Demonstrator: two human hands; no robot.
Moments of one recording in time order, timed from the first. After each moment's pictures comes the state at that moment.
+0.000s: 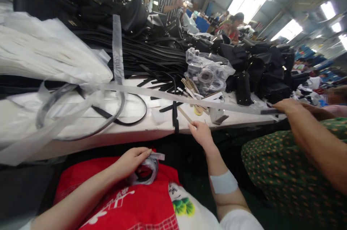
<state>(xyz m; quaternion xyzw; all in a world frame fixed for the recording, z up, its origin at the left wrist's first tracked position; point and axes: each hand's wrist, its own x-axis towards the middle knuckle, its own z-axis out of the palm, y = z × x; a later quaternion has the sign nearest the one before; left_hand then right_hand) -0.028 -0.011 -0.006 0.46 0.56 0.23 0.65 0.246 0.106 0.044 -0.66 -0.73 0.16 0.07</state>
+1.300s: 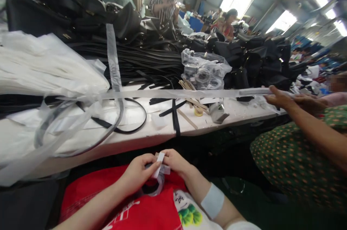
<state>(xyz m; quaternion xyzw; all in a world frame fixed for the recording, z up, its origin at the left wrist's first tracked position) -0.014 -0.014 0.008 0.57 0.55 0.27 0.55 0.155 0.028 -0.034 -0.49 -0.44 0.73 0.18</state>
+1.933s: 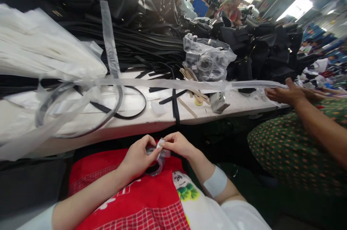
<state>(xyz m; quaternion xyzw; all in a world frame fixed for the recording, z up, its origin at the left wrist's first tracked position) -0.005 -0.022 0.019 0.59 0.64 0.25 0.43 0.175 0.033 0.006 -0.45 -0.51 0.71 0.18</state>
